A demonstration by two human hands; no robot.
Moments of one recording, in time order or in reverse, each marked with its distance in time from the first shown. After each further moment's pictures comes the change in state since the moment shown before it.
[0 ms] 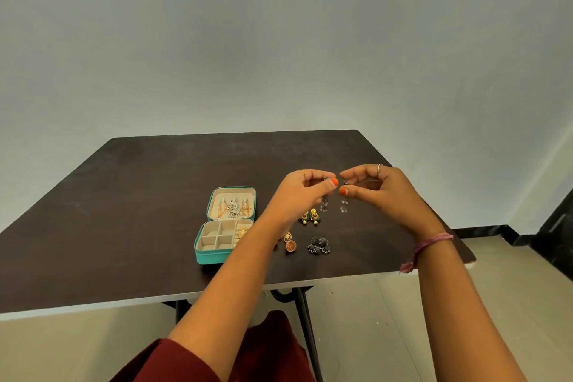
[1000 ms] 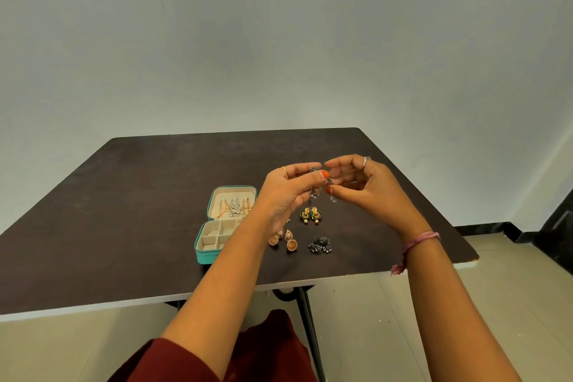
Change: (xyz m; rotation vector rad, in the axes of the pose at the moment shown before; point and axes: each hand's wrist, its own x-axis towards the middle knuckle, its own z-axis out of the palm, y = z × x) left_hand 0.000 0.002 -0.013 -0.427 0.045 -0.109; right_hand 0.007 -0.009 0.019 0.025 -0.012 -0.149
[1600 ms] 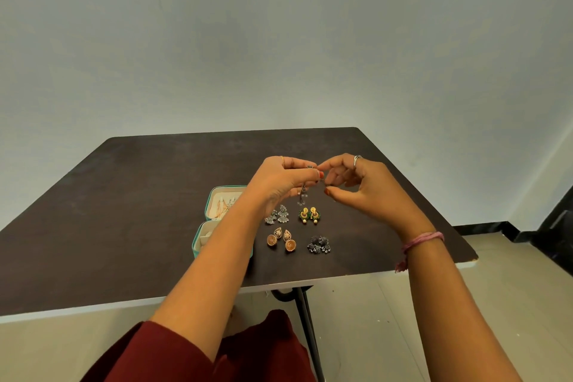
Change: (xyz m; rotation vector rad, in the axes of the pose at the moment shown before) left_hand 0.008 0.022 -0.004 0.320 0.005 -0.040; right_hand -0.001 -0.015 -0.001 -0.255 -0.062 -0.055
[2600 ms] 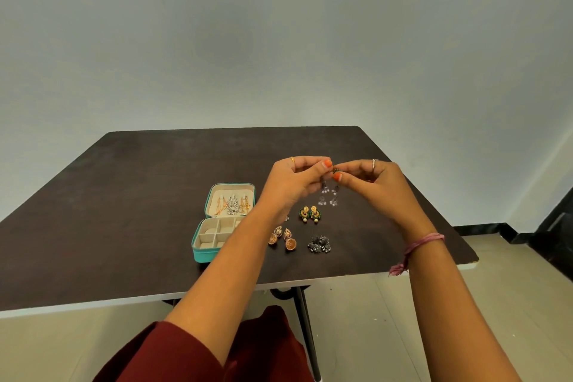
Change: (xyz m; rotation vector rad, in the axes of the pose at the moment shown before) left_hand 0.003 -0.018 0.016 -0.181 -0.011 0.142; right_hand 0.000 0.024 0.004 0.333 0.151 0.143
